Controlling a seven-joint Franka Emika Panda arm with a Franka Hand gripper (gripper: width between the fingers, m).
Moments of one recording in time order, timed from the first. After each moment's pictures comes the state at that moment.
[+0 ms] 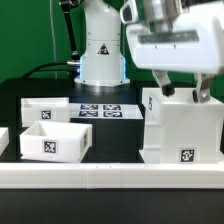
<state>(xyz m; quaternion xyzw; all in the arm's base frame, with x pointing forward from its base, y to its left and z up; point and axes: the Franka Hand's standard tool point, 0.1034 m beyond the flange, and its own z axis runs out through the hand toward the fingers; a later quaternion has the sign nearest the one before) 0.621 0.077 0.138 -0.86 0.49 0.05 0.12</state>
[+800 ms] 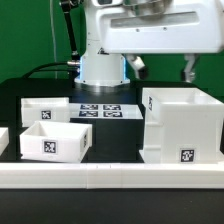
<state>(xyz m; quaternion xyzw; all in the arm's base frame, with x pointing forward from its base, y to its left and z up) 0.593 0.052 0.146 -0.94 0.32 0.10 0.09</state>
